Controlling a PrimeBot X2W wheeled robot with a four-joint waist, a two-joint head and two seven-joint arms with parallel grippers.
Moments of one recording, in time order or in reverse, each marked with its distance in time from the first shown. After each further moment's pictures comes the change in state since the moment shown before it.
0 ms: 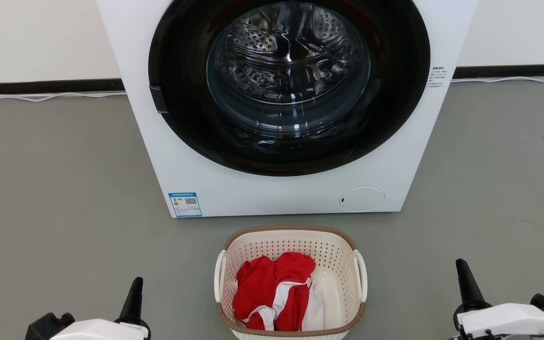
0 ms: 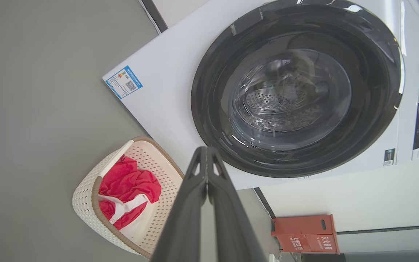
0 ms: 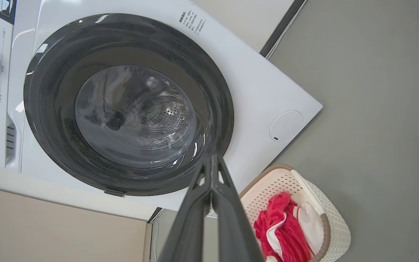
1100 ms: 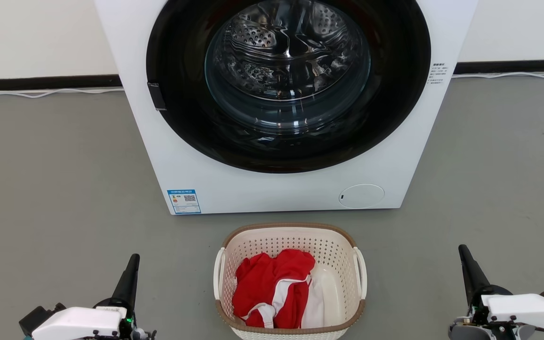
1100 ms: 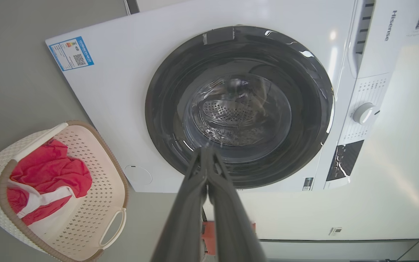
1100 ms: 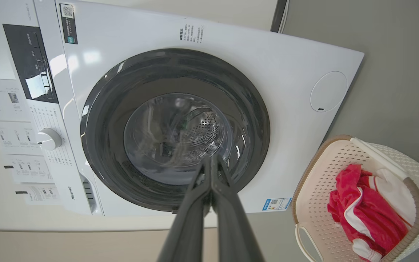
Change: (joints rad) left arm -0.044 -0.017 0.058 -0.025 -0.302 -0.062 0.094; right arm -0.021 0.000 -0.022 -0.051 0.417 0.000 0.089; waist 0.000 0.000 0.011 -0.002
